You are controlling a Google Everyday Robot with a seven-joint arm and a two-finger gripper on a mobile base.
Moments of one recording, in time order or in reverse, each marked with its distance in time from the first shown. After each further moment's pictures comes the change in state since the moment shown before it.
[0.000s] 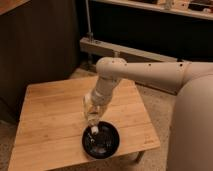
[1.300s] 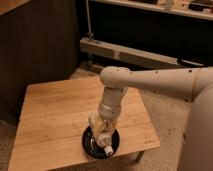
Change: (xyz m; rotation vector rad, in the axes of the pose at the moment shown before) arm 0.101 -0.019 0.015 0.023 0.267 -0.073
